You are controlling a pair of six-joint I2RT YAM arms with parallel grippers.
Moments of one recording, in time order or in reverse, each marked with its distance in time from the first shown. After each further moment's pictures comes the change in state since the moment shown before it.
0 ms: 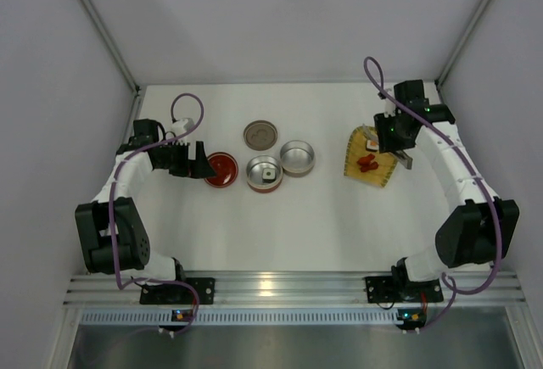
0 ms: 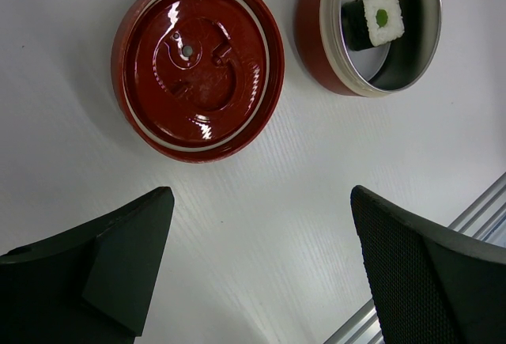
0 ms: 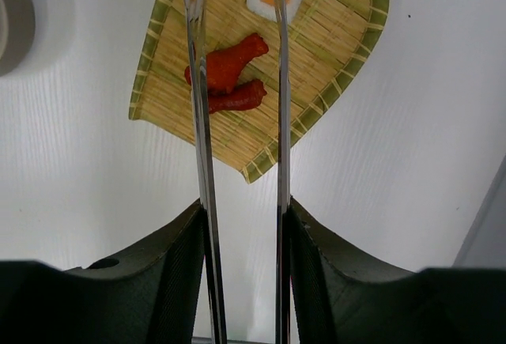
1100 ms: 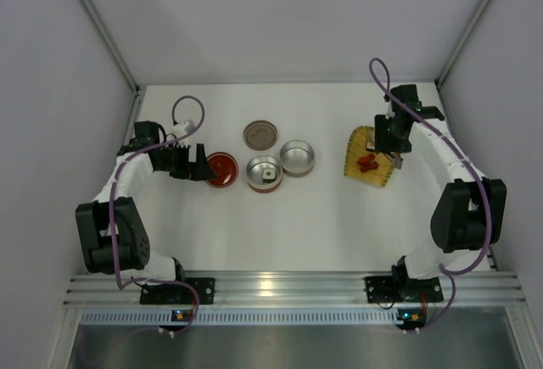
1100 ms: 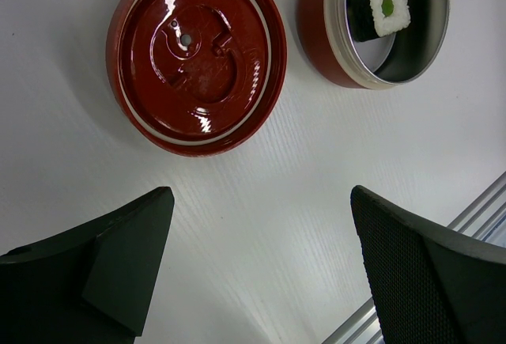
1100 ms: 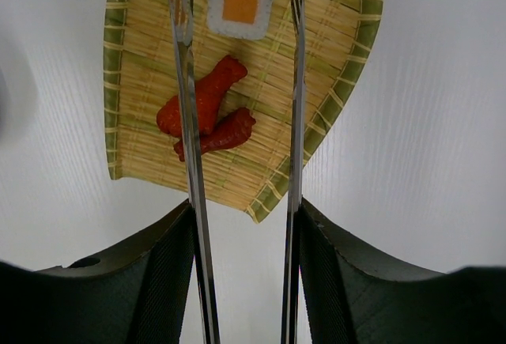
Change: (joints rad) left arm 0.000 -0.001 -0.019 0.000 -0.005 0.011; right arm -0.032 0.097 -0.085 0.151 0.057 0.200
